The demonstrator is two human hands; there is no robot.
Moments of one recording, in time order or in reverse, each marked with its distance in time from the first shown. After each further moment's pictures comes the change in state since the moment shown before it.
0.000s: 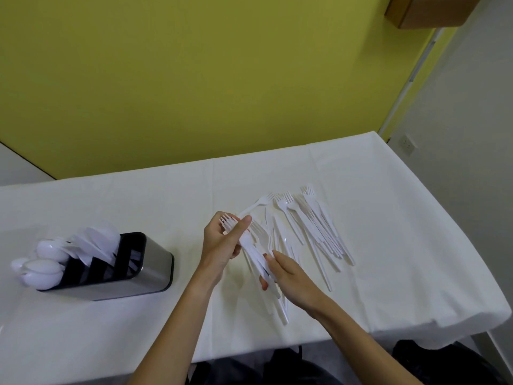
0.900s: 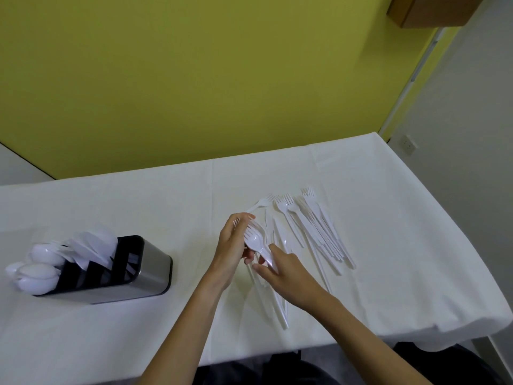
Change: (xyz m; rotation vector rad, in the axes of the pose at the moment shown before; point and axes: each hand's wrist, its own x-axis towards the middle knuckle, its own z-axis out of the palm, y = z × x) left_hand 0.001 0.002 0.019 0.005 -0.097 -0.073; right_hand 0.018 0.000 -0.007 -0.299 -0.006 -0.113
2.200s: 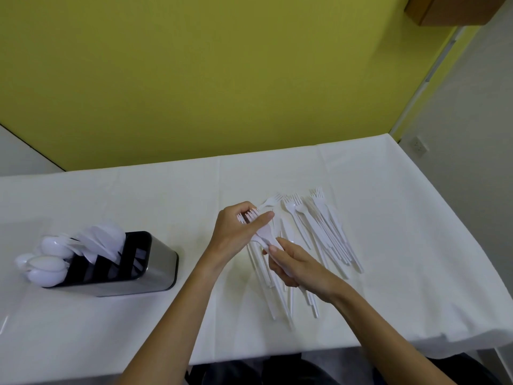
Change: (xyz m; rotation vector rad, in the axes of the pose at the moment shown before) left_hand 0.015 0.027 -0.013 0.353 -0.029 0.218; right_hand 0.005 -0.014 -0.028 0.525 -0.226 0.039
